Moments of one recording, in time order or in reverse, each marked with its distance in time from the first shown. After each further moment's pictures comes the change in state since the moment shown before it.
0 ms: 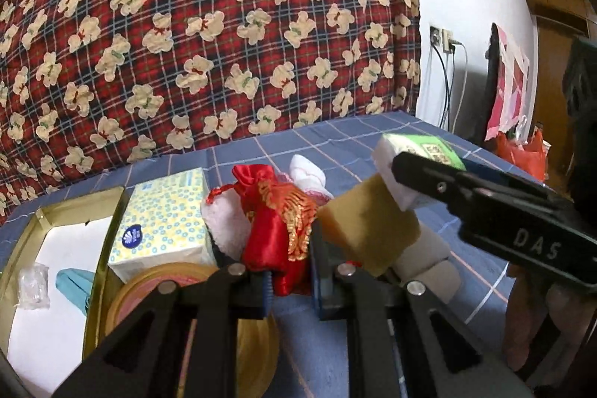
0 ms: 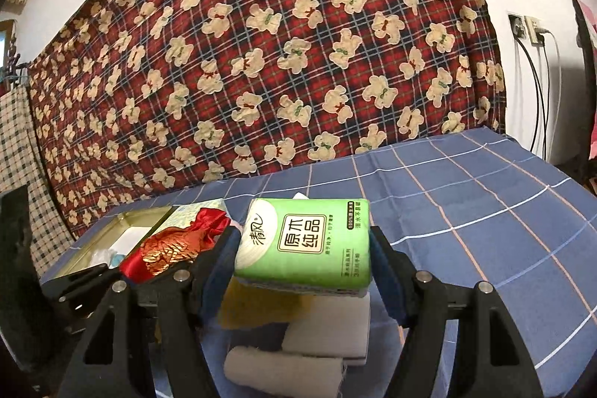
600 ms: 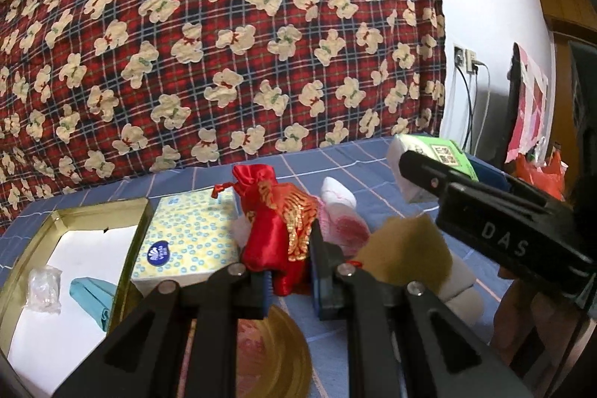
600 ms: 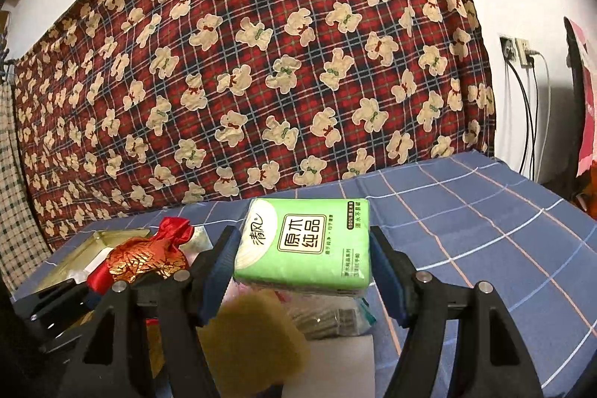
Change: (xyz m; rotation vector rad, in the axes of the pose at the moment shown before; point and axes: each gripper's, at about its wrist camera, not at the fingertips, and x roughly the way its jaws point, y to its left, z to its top) left arm 0.003 0.021 0.005 -0.054 -0.065 0.078; right arm 0.021 0.017 0.013 -0.041 -0.087 -0.095
